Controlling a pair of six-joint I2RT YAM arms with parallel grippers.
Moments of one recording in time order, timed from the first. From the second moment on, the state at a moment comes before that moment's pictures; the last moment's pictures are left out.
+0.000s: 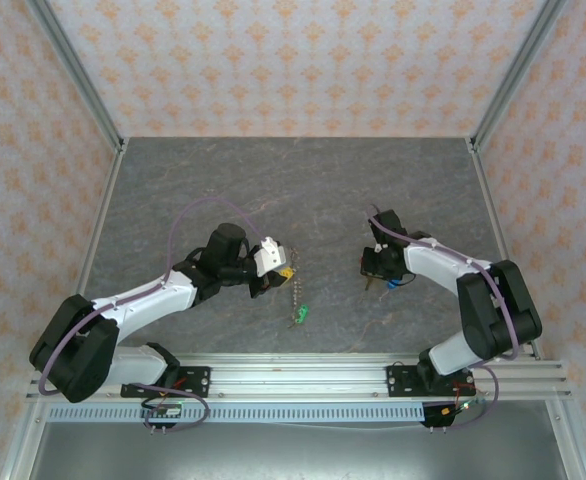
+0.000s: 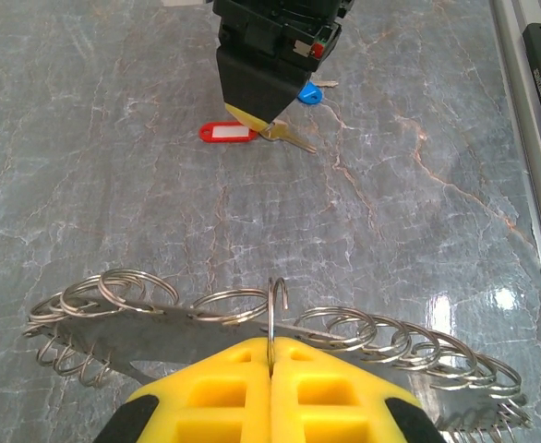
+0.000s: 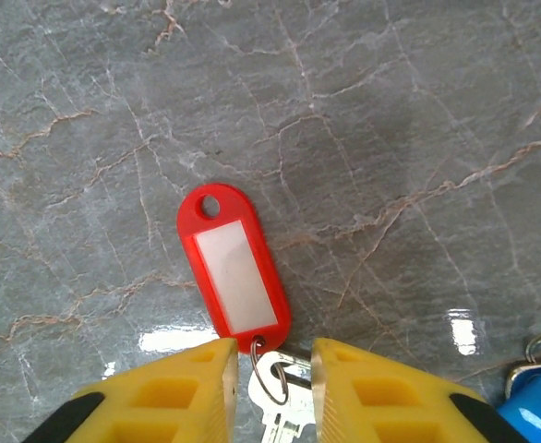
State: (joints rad) left arm -0.56 1.29 0.61 0.04 0.61 0.42; right arm 0.35 1.50 0.78 -0.52 -0.06 0.51
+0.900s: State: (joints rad) left arm -0.56 1.29 0.61 0.03 0.62 0.43; right arm 0.36 1.31 0.75 -0.50 -0.09 0.44
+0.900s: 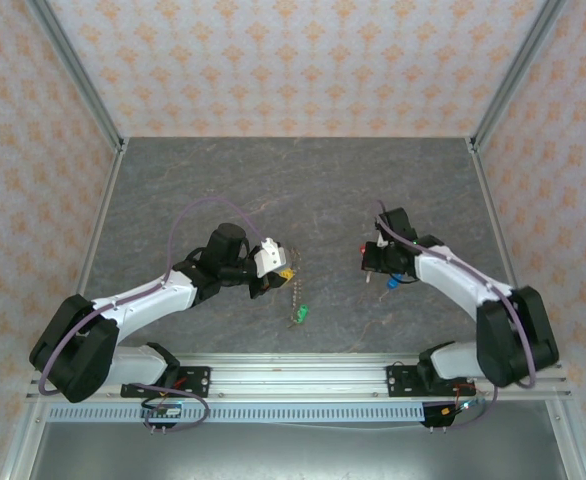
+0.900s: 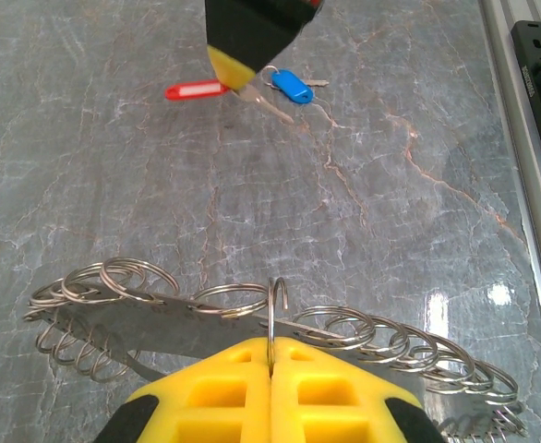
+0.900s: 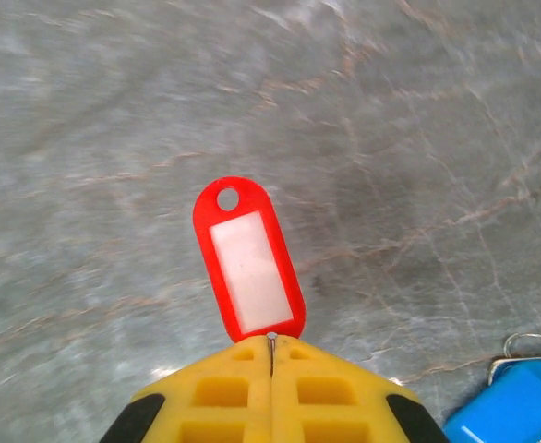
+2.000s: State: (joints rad) left arm -0.56 1.29 0.65 0.01 0.65 0.40; right arm 0.53 1.42 0.77 -0.40 -0.26 0.22
